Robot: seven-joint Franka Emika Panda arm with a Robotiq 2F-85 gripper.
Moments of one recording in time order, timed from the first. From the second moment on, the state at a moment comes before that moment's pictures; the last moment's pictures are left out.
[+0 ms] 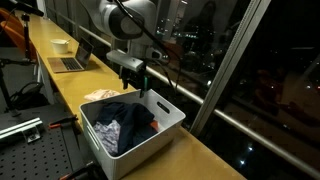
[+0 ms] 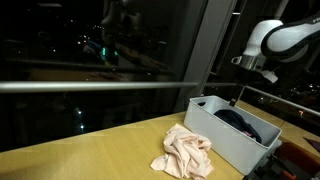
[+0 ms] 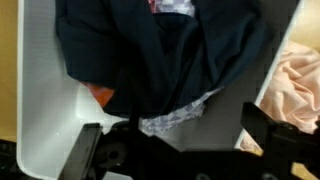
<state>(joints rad) 0.00 0.19 0.04 -2.13 -0.09 2.31 -0.28</state>
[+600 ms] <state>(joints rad) -0.06 0.44 0.04 -2.12 -0.09 2.40 -0.29</state>
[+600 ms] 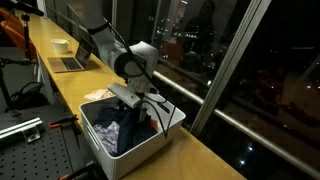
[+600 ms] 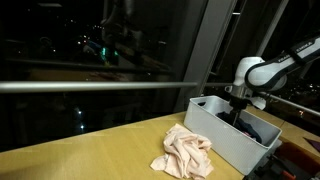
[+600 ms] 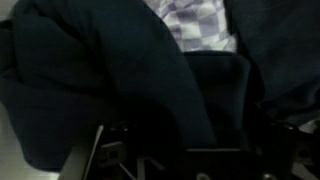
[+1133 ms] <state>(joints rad) -0.11 0.59 0.04 -2.04 -0.07 2.39 -0.28</state>
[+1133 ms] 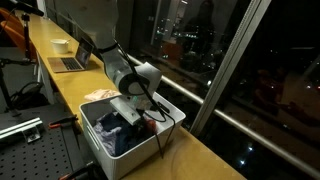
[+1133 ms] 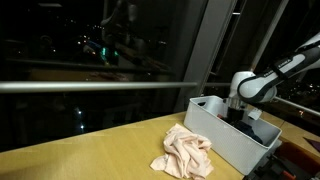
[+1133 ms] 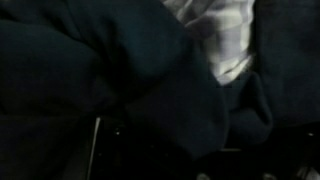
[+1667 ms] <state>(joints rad) -0.11 0.45 0.05 -2.09 -0.03 2.39 -0.29</state>
